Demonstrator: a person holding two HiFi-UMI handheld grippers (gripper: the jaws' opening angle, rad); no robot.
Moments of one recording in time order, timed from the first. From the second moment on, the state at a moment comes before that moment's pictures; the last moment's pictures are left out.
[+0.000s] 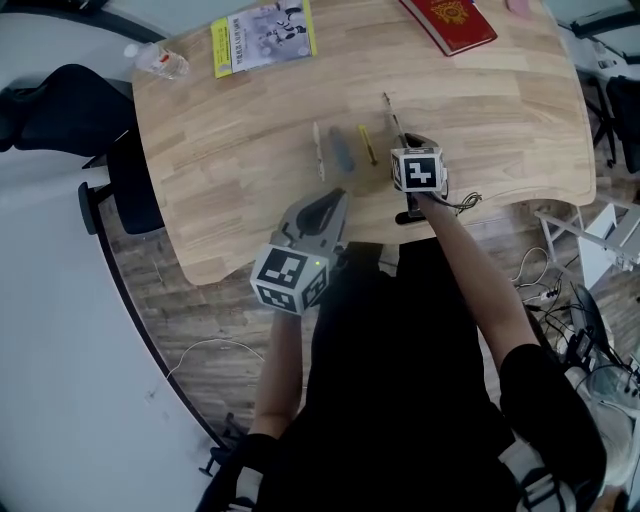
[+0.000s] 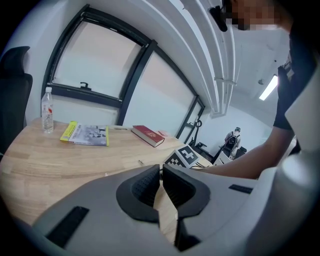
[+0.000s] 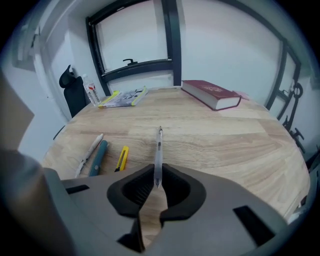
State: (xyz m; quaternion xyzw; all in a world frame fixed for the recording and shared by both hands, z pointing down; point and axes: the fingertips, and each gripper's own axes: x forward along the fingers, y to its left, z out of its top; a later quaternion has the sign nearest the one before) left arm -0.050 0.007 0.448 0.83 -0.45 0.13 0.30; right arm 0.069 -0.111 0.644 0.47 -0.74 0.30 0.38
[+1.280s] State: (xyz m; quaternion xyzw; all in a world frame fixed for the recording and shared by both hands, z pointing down) left arm -0.062 0.024 0.434 0.84 -0.45 0.11 0.28; right arm 0.060 -0.060 0.618 0.46 -0.75 0.30 0.37
